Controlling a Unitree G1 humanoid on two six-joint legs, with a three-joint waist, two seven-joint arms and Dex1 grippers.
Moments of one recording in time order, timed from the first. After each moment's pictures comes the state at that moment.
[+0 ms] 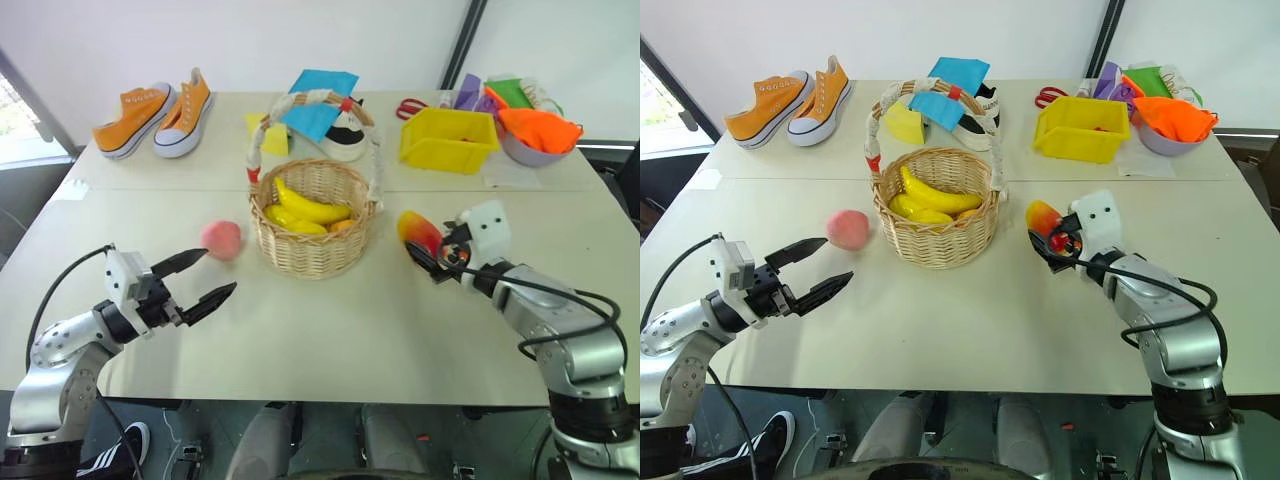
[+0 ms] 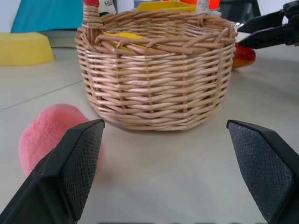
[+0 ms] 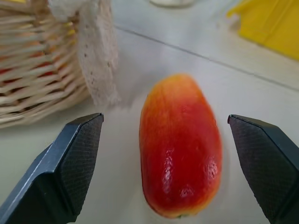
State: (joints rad) left arm 0.08 0.61 0.30 -0.23 -0.58 0.19 -0.95; right arm -0.30 -0.55 -0.09 -0.42 0.36 0.91 0.29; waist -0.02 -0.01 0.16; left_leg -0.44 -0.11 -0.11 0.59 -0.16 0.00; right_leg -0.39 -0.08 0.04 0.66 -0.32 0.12
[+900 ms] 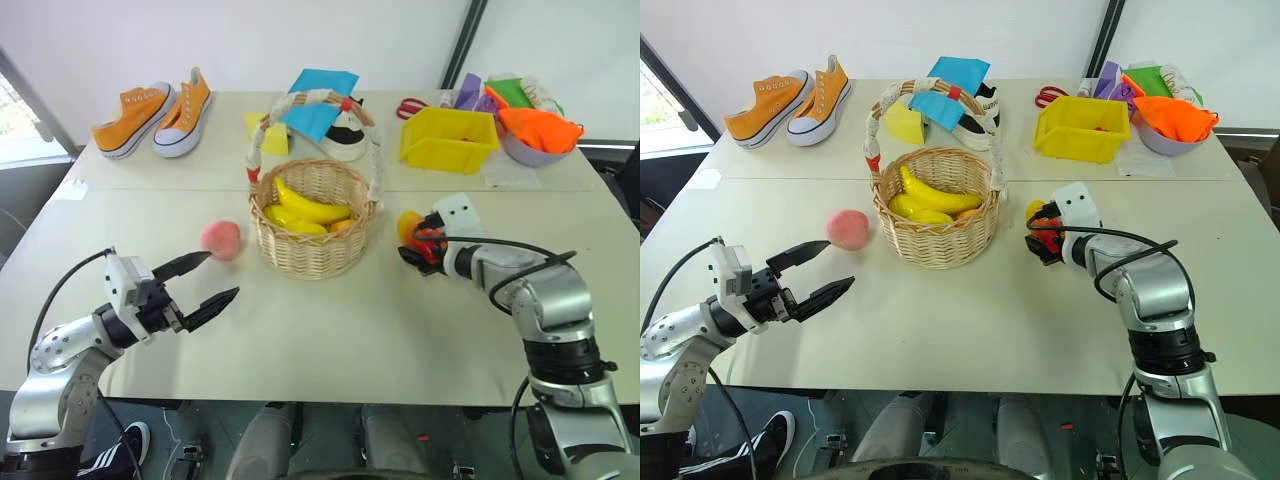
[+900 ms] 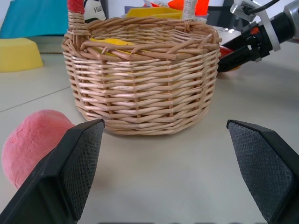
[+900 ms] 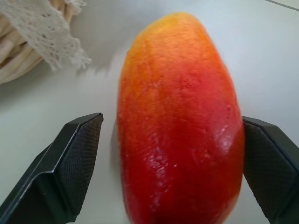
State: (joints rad) left arm 0.11 0.61 0.30 -0.26 -0.60 0.18 -0.98; right arm -0.47 -0.54 -0.01 -0.22 0.30 1.15 0.28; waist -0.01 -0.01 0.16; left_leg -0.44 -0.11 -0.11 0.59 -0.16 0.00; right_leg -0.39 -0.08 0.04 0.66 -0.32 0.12
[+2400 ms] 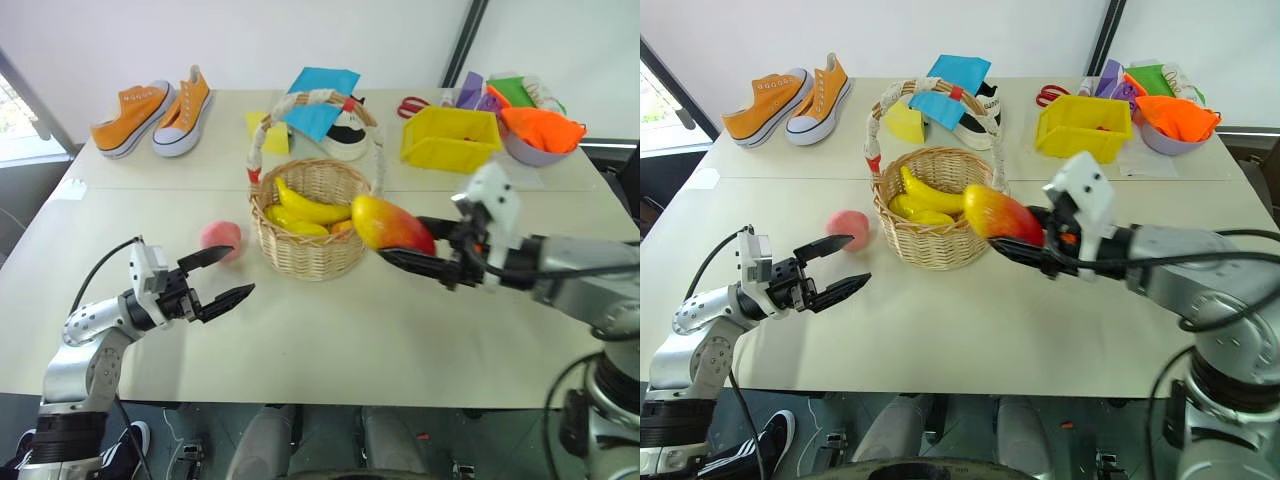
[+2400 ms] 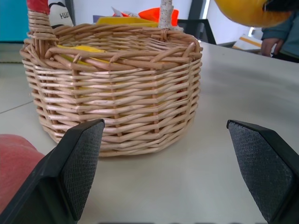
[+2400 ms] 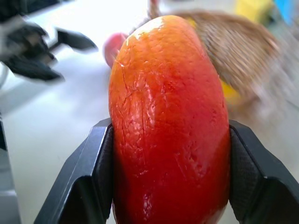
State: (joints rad) left arm -0.05 0.58 0.21 -0.09 -0.60 0.14 -1.11; right arm -0.58 -0.60 -0.22 -0.69 0.86 1.40 0.51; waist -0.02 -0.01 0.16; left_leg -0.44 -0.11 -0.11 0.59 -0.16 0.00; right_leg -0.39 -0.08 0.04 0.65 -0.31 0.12
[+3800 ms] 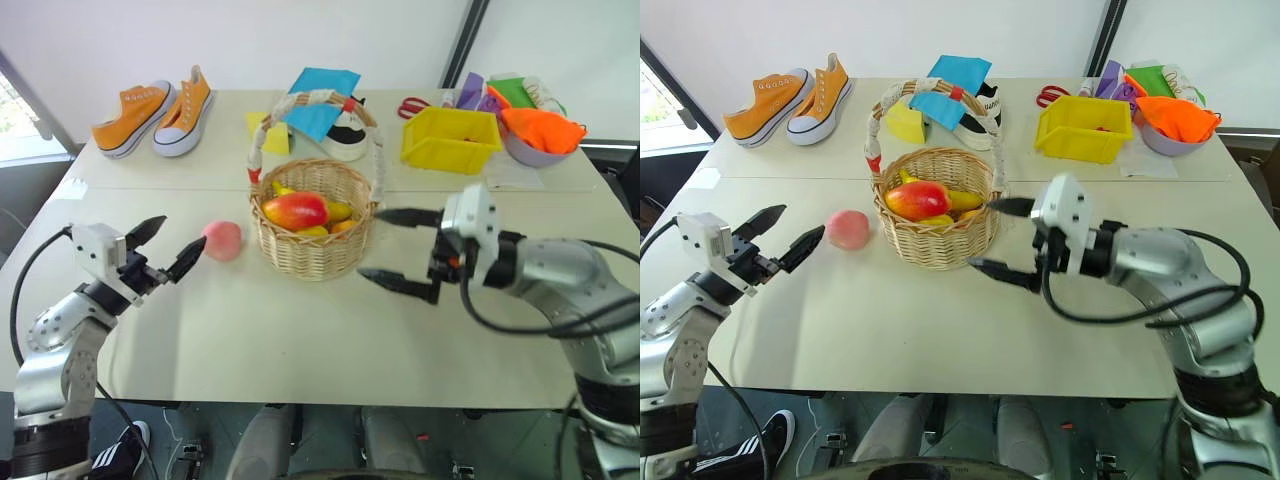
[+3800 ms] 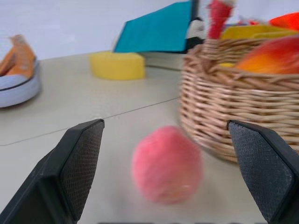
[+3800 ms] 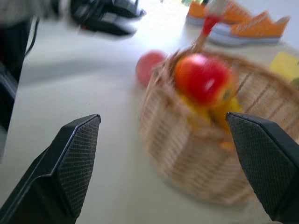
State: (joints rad) left arm -0.07 0.55 0.35 -0.13 -0.52 0.21 -0.66; right arm -0.26 -0.77 -0.07 -0.61 0.55 0.62 0.92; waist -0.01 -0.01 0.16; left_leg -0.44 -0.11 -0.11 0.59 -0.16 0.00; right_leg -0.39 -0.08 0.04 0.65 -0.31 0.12
